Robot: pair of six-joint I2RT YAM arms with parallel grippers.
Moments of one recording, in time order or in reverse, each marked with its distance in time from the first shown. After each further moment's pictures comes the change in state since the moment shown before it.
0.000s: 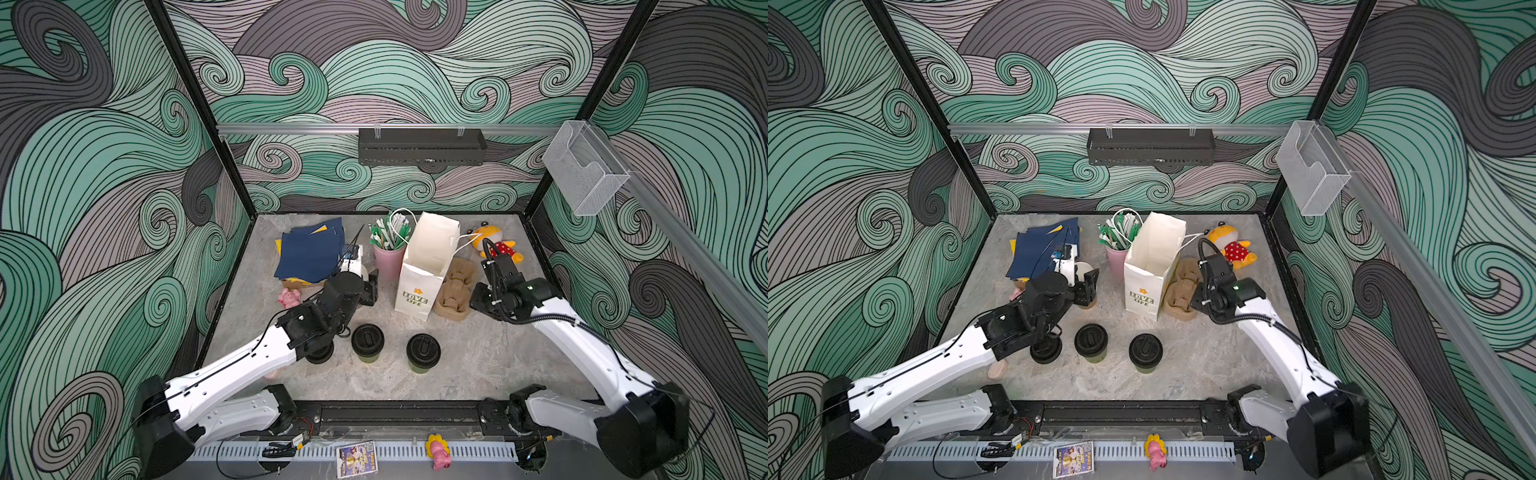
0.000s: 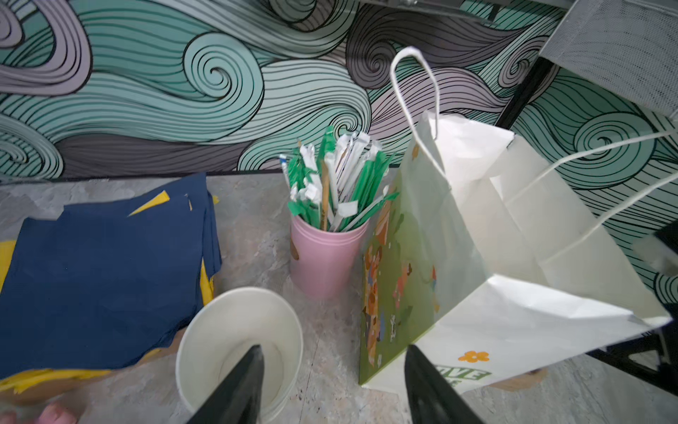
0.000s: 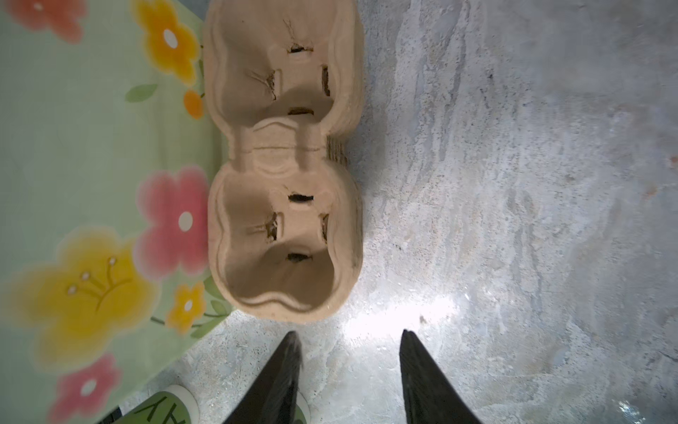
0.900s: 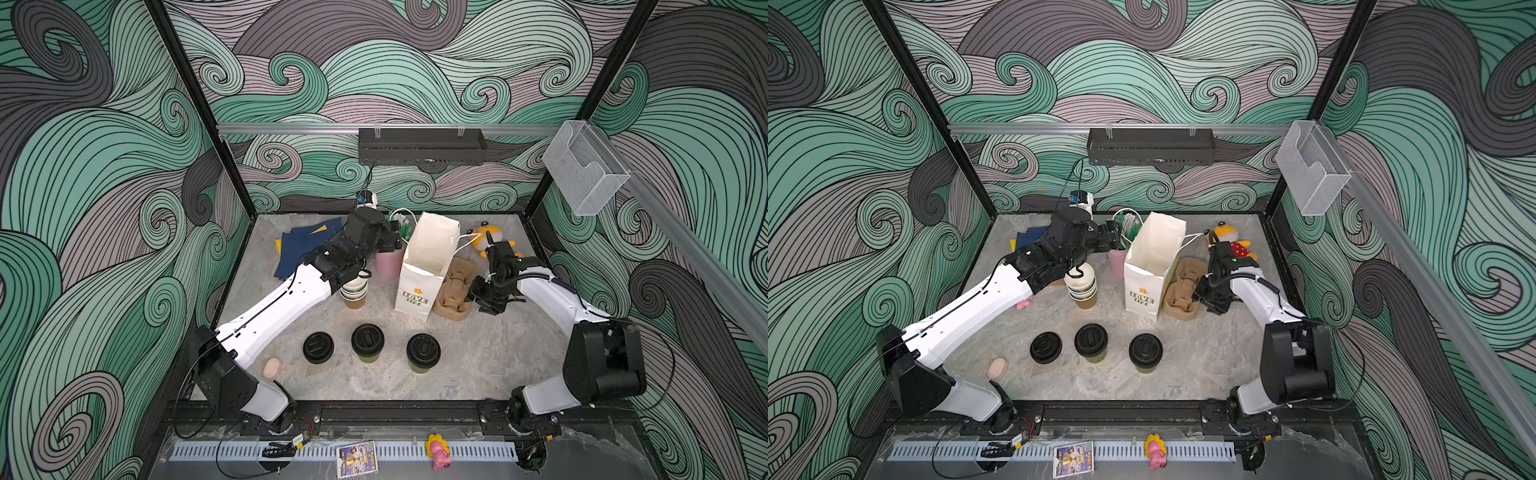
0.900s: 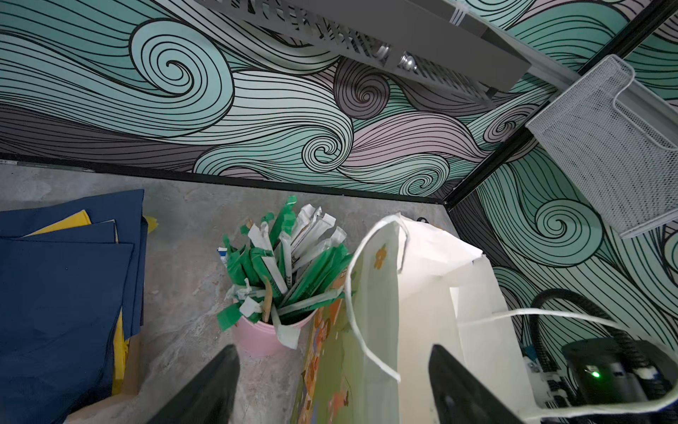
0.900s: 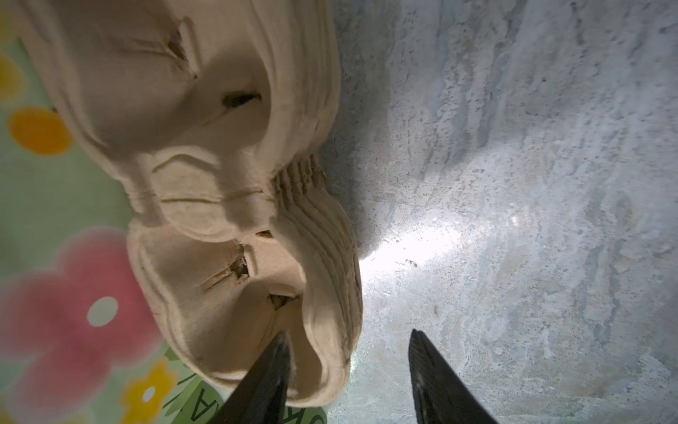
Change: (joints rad) left arm 0.163 0.378 0.547 -0.219 0.212 -0.195; right arm -0.179 0.294 0.075 -0.019 -0.263 -0.105
